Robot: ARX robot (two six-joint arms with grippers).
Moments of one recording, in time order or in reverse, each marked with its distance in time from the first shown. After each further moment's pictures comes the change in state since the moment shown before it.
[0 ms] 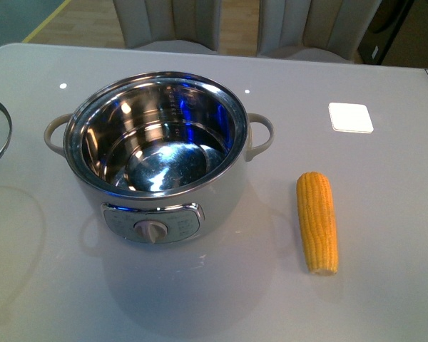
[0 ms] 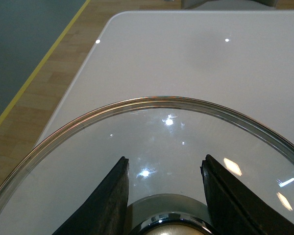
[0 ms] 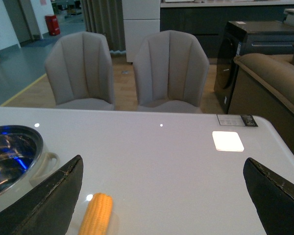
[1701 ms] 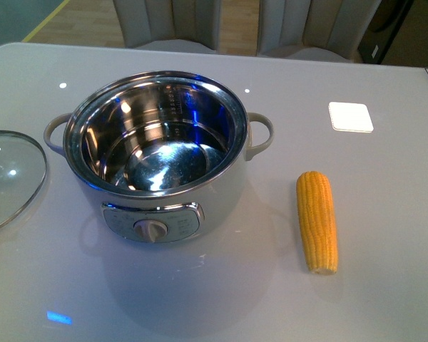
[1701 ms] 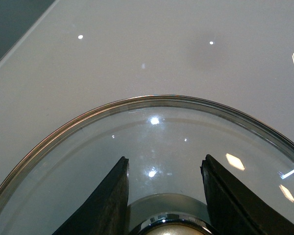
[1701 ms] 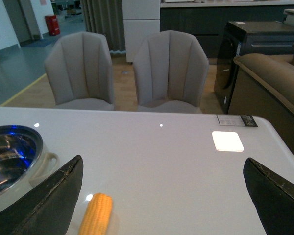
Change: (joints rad) left arm 0.050 0.525 0.266 0.253 0.103 -0.028; right arm 0.000 0.000 0.000 0.000 0.000 0.000
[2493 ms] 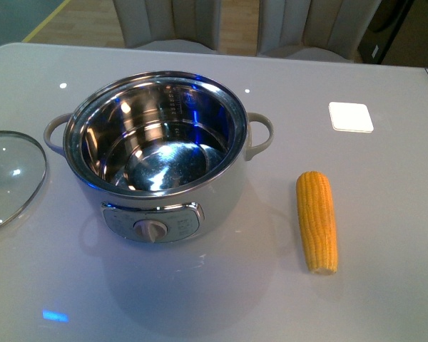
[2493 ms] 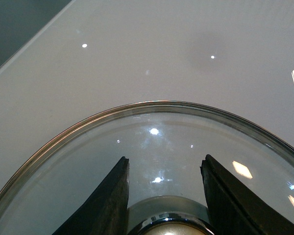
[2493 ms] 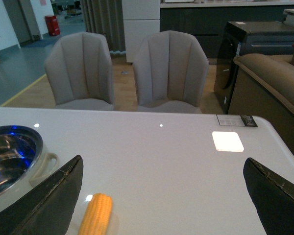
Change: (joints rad) left arm 0.008 0.056 0.016 0.090 -0.010 -0.047; right arm 0.000 0.000 0.000 0.000 0.000 0.000
